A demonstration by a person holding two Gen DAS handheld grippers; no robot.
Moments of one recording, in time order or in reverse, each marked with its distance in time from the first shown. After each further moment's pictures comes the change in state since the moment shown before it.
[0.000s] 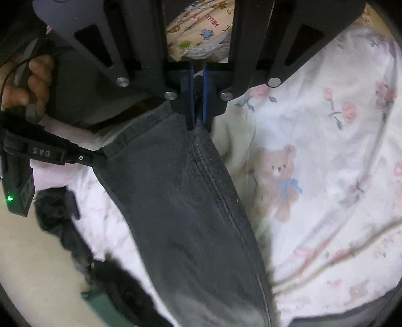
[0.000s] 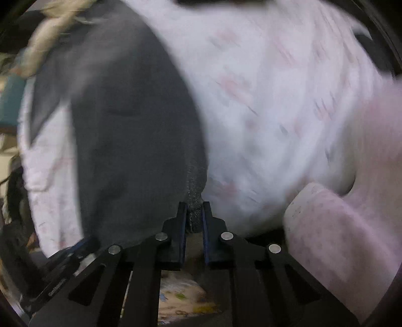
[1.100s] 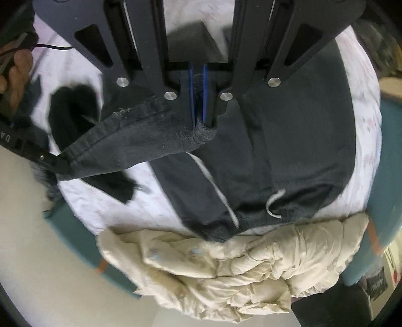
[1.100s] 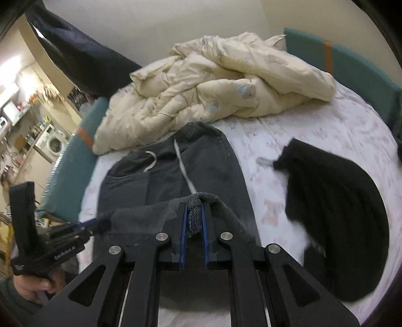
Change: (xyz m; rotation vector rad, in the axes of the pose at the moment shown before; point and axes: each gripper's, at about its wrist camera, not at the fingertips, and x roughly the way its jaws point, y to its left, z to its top) left arm -0.129 0.038 0.475 0.163 -0.330 0.315; right arm -0.078 0.233 0.410 -0.325 -0.446 0.227
